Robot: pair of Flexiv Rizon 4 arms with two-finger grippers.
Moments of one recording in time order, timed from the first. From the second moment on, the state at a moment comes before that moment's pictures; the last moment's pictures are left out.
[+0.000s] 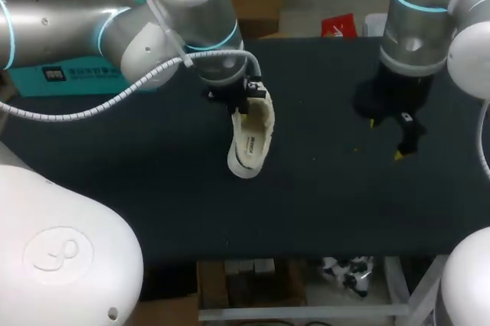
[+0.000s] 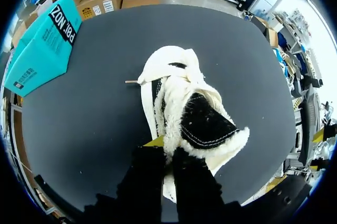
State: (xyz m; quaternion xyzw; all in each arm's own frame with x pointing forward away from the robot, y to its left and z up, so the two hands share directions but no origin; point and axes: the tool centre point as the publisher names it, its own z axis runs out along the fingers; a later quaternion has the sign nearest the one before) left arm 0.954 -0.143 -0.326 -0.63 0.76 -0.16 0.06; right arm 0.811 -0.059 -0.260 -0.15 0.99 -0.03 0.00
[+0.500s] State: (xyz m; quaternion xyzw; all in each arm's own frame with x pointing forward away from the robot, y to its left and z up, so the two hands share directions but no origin) left arm 1.000 -0.095 -0.254 -0.42 0.88 -0.20 0.10; right arm 0.812 -0.057 -0.259 -0.15 0.99 -0.03 0.00
